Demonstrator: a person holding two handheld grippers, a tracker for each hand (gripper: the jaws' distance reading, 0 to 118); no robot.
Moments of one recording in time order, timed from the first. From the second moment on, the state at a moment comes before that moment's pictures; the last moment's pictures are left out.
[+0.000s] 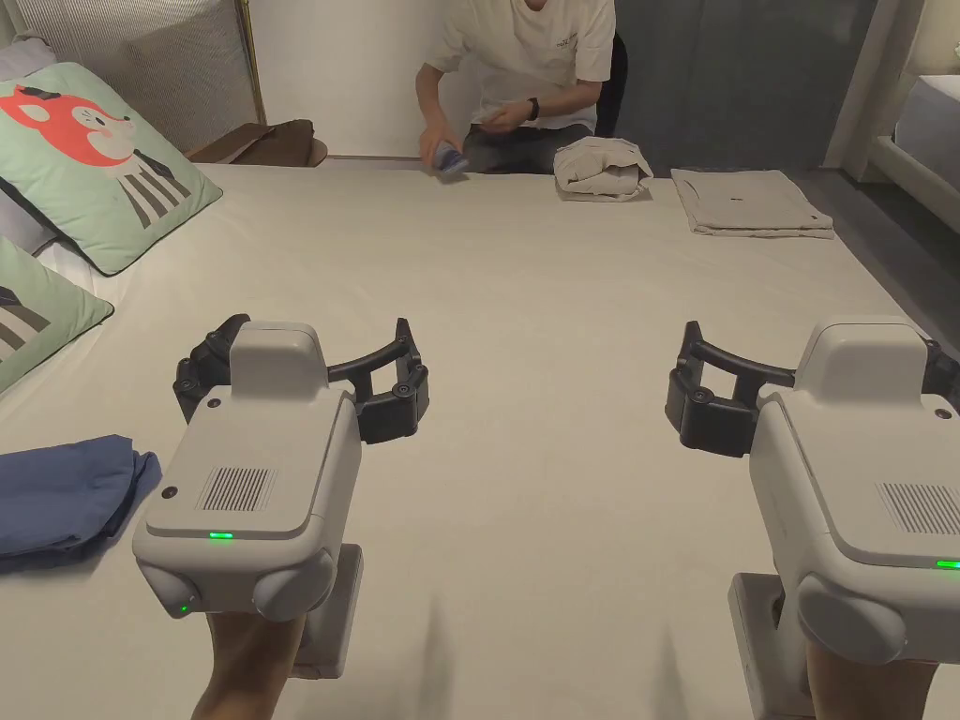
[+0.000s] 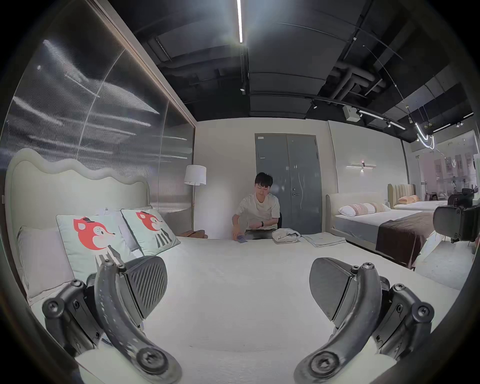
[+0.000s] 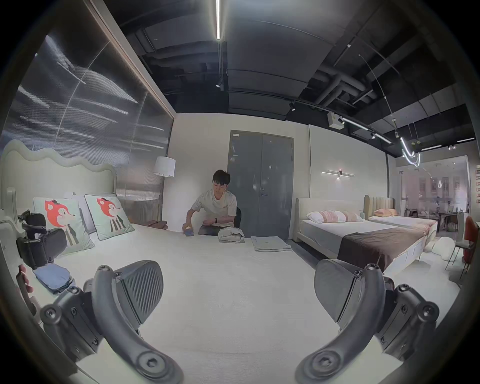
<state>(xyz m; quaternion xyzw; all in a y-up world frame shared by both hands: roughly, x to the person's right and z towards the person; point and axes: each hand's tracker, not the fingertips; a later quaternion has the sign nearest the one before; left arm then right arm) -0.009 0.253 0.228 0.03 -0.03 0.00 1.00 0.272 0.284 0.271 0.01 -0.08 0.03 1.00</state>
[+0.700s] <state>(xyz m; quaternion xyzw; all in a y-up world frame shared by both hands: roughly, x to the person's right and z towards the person) -0.009 0.255 0.229 0.03 -0.02 -0.01 1.00 0.272 0.285 0.273 0.01 -0.08 0.03 1.00</state>
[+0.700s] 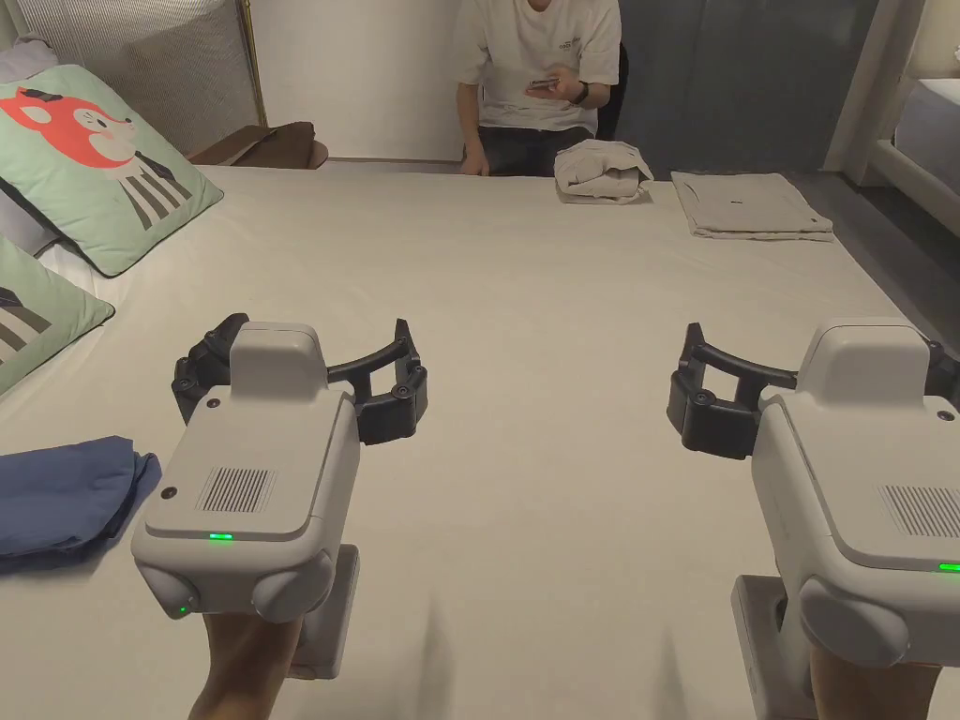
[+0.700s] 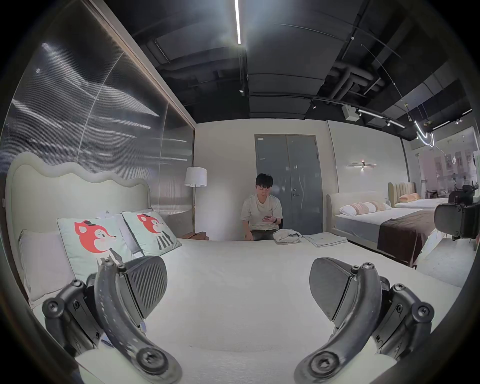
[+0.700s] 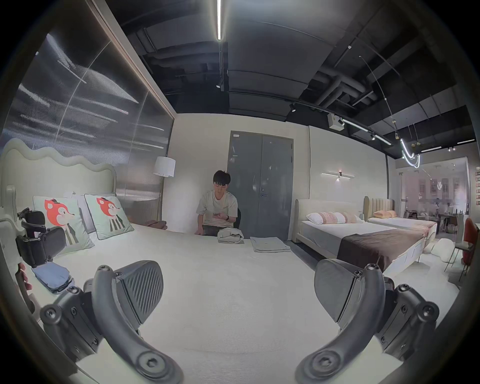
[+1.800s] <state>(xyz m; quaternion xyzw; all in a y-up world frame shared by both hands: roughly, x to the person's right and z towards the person) -0.015 0.260 0.231 0.04 -0.03 0.00 1.00 0.275 0.315 0.251 -0.23 -0.12 -0.06 0.96</state>
